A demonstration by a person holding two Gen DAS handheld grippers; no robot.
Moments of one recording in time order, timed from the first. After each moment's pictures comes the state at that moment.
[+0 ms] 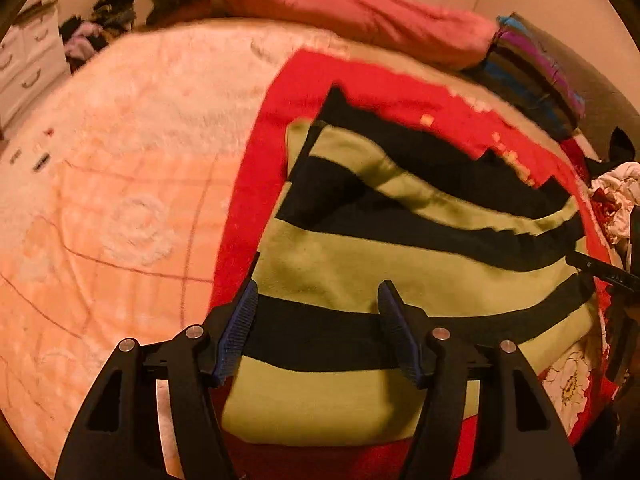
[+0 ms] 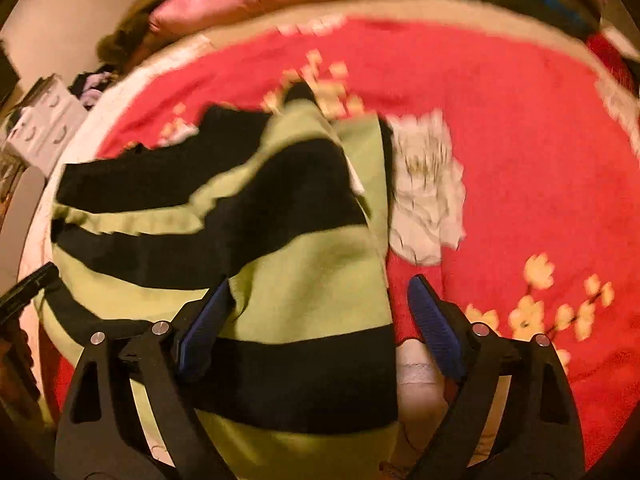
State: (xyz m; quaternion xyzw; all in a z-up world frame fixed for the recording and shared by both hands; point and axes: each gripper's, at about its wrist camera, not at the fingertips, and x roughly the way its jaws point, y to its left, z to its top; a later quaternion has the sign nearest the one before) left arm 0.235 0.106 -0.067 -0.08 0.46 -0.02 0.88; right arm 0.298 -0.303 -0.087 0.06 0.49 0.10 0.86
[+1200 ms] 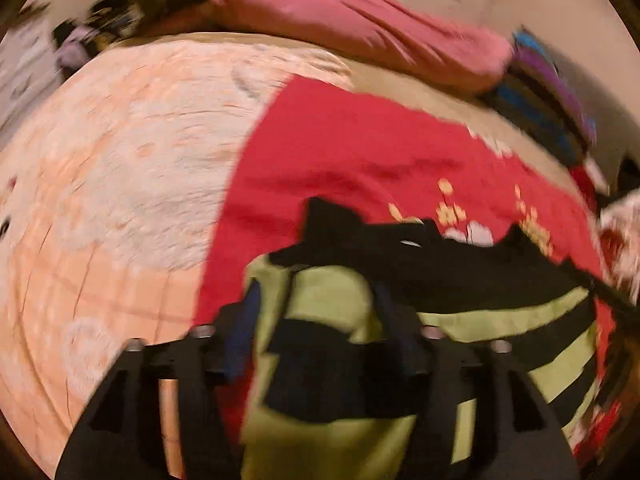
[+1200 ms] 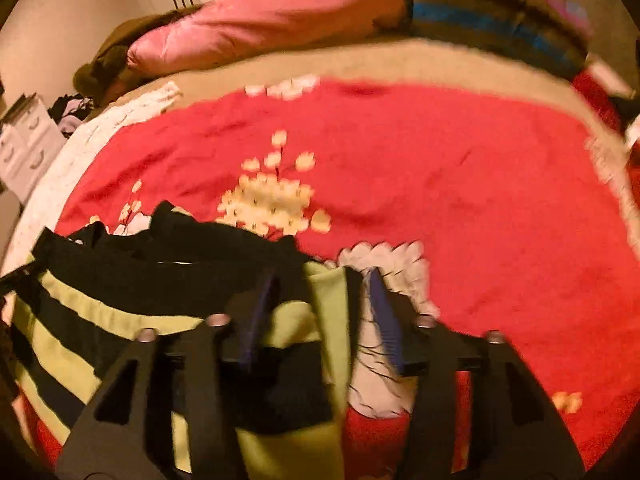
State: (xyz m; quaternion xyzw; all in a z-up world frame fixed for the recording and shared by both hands) left arm 0.338 0.109 -0.065 -0.11 0.45 0.00 0.88; right arm 0.365 -0.308 -0.067 0.03 0.43 0.04 0.90
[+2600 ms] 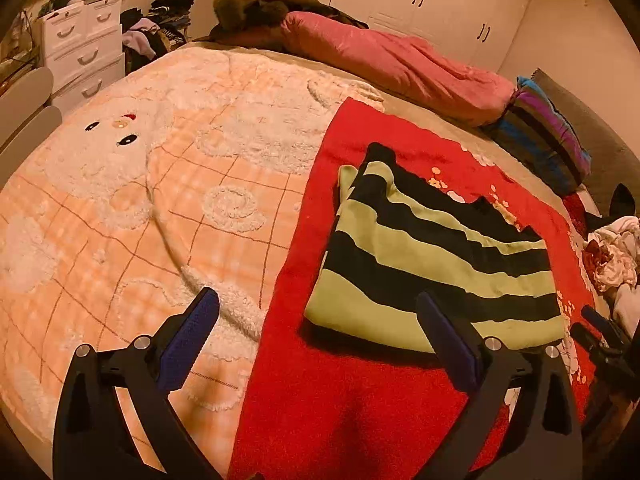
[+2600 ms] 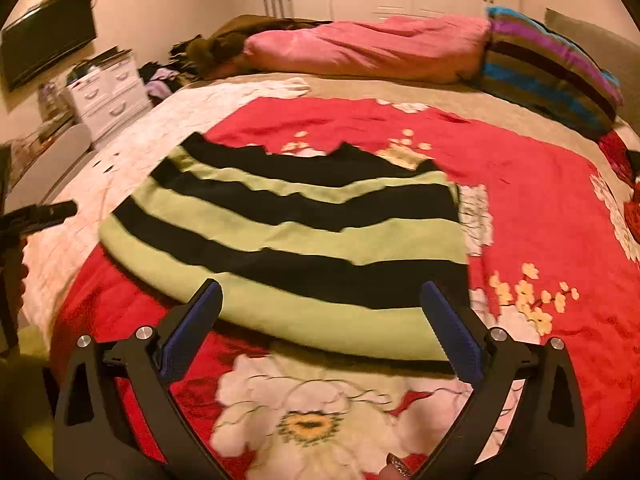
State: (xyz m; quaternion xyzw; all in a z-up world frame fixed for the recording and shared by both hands) left arm 0.147 0.138 -0.011 -0.14 0.42 0.05 0.90; right arm 0.179 -0.233 -0.024 -0.02 0.39 0.17 0.91
